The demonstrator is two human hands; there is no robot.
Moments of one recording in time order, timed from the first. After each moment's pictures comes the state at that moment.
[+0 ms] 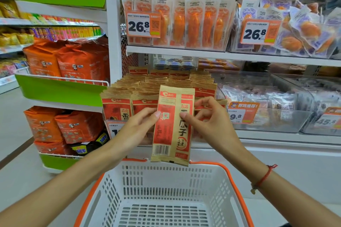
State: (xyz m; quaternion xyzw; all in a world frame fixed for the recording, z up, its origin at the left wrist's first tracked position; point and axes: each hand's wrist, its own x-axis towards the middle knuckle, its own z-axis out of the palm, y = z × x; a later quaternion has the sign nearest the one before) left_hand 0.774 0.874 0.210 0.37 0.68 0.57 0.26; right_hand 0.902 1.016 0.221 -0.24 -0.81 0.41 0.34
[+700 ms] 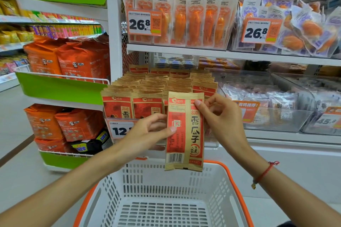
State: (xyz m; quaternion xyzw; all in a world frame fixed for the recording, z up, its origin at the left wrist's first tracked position) left_hand 0.785 0.876 0.207 0.41 0.67 0.54 0.30; right_hand 0.908 1.030 0.218 -0.22 -0.80 0.36 0.43
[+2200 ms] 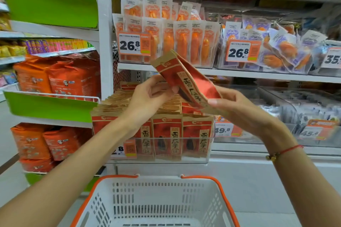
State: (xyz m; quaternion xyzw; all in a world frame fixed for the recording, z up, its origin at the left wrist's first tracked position) left_hand 0.778 0.925 0.283 0.48 0.59 0.64 0.13; right_hand 0.942 1.088 0.295 -0.03 -0.82 0.55 0.18
